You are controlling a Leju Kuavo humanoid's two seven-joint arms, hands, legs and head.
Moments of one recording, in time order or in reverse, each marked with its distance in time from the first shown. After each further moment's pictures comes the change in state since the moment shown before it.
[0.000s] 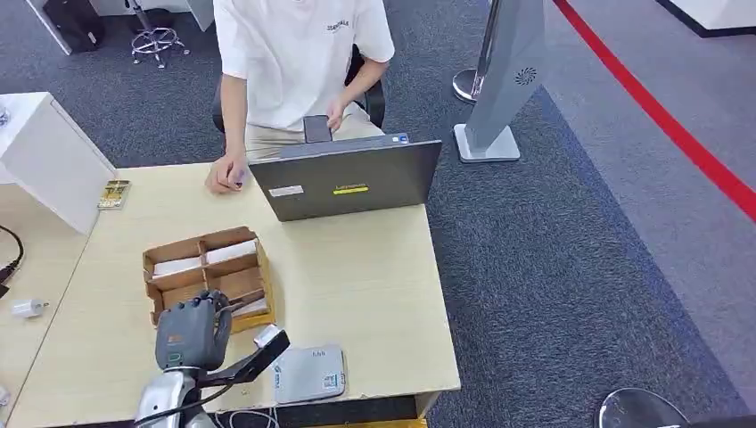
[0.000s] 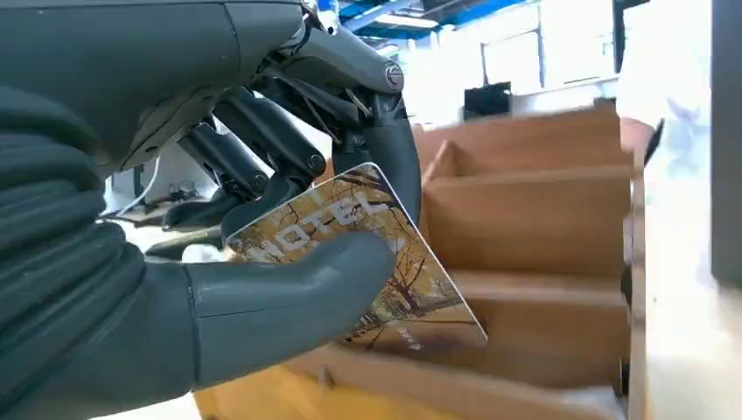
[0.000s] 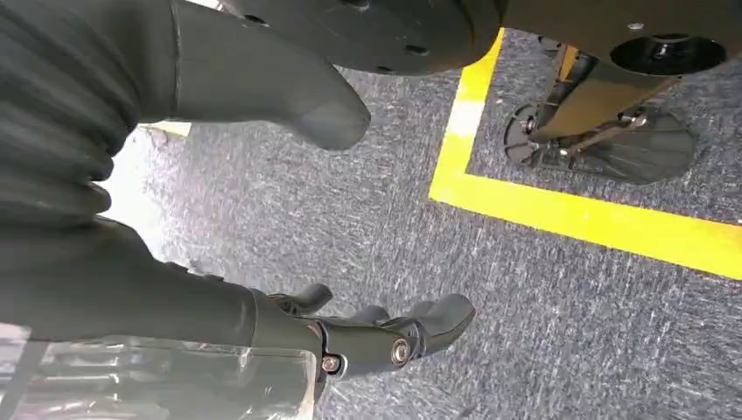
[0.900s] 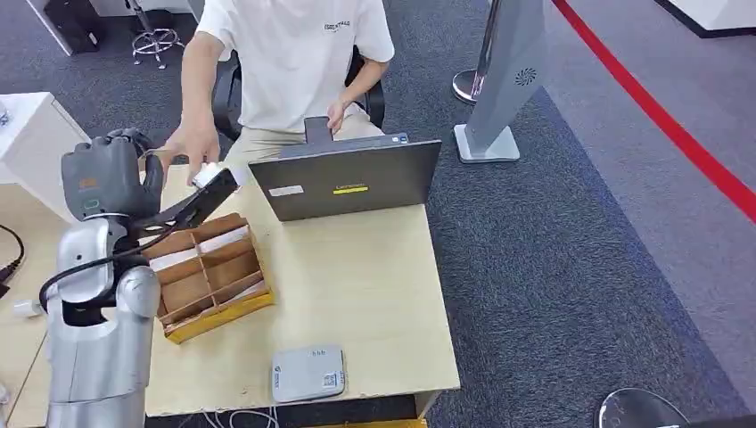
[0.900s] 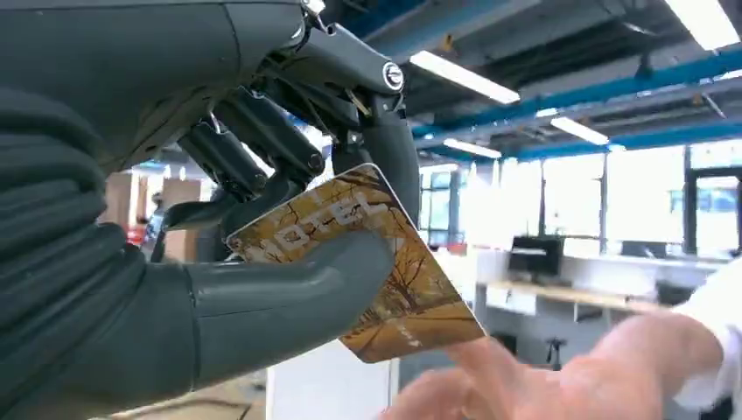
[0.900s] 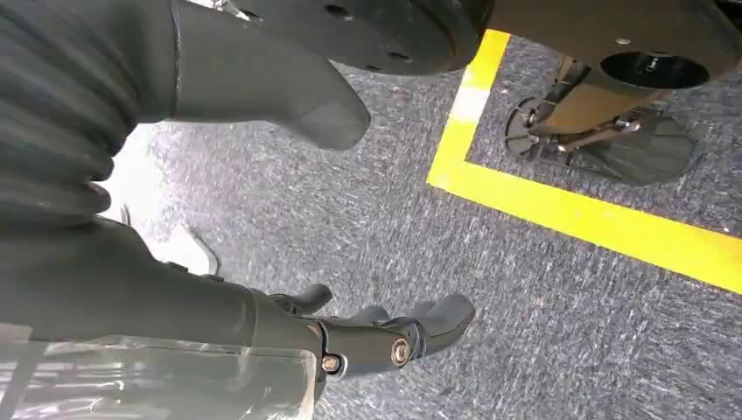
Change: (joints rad) left arm -0.554 0.083 -0.014 -0.038 0.000 -0.239 0.175; right arm -0.028 0.000 0.000 0.000 0.094 0.020 0.030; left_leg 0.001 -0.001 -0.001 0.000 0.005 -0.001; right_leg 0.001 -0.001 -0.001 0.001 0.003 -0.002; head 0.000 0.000
